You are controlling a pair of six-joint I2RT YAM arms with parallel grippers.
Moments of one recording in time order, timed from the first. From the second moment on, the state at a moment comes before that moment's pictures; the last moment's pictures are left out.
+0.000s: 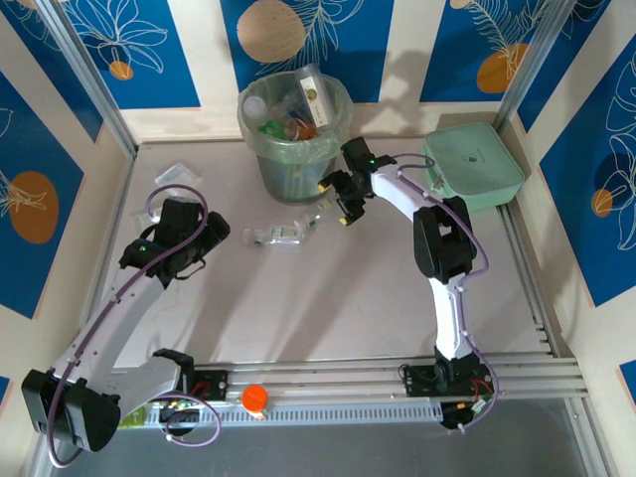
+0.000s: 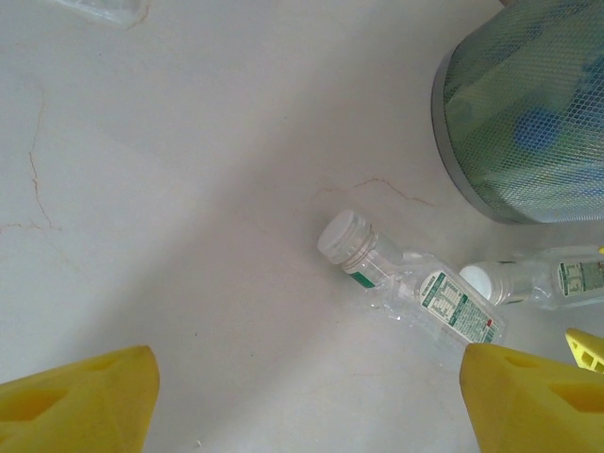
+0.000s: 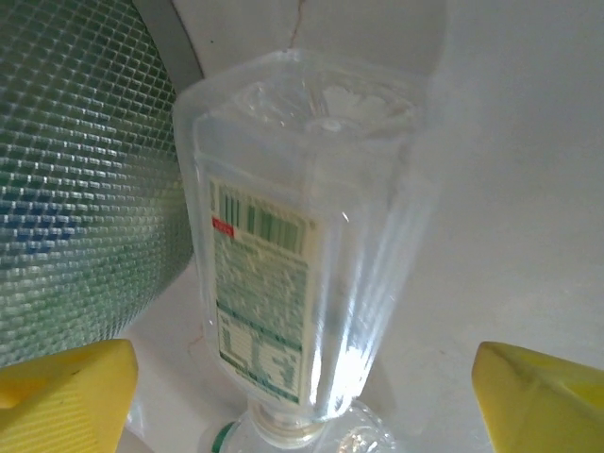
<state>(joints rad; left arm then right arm) -0.29 1.04 0.96 -0.77 -0.15 -0.88 0.40 2.19 1.81 -0.75 -0.30 1.32</state>
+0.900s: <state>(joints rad) -0.29 1.06 0.95 -0.75 -0.13 -0.87 0.34 2.27 1.88 -0.91 -0.28 1.36</state>
